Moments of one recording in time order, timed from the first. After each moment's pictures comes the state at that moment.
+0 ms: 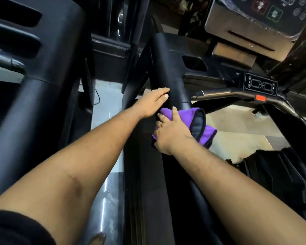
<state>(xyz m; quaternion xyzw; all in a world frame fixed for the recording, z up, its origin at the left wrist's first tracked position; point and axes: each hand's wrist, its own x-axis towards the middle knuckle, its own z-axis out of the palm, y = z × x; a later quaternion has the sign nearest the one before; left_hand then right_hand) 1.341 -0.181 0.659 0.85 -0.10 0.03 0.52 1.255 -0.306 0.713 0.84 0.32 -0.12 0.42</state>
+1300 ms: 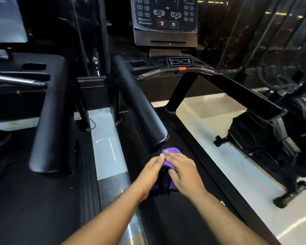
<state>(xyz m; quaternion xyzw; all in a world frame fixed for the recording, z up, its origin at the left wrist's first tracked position) 0.806 -0.399 0.641 0.65 -0.02 -0.14 0.75 0.793 -0.560 0.662 0.93 0.20 0.13 -0.27</state>
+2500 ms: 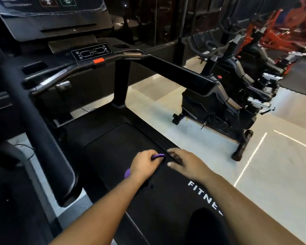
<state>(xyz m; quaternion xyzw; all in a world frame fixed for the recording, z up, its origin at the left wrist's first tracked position) 0.968 -0.636 0.608 0.90 -0.21 -0.10 0.37 0.869 -0.826 0.635 0.95 -0.05 -0.05 -0.31</state>
